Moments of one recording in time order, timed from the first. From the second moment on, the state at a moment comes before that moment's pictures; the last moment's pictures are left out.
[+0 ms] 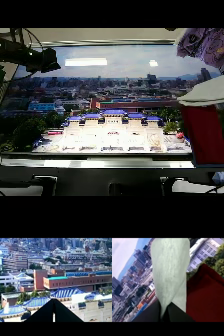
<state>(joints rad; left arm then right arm) -0.12 -1.55 2.04 1.25 -1.45 -1.78 -0.58 -1.54 1.99 -1.42 1.43 1.99</state>
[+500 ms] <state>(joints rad) -0.13 -1.55 2.04 1.25 -1.45 -1.78 -0.58 -1.50 1.97 -1.65 1.70 2.01</state>
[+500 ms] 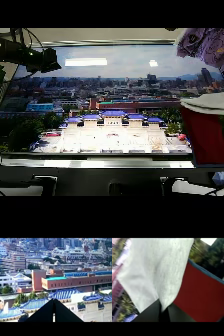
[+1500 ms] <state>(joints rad) -0.13 -1.55 2.04 1.25 -1.46 -1.78 -0.58 -1.30 1.18 -1.94 1.60 2.04</state>
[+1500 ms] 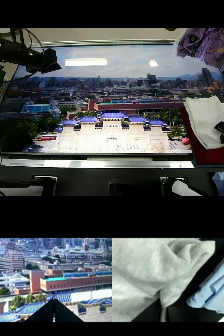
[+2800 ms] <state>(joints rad) -0.12 -1.54 2.04 1.25 -1.47 -1.77 -0.53 -1.23 1.37 -1.58 1.23 1.76</state>
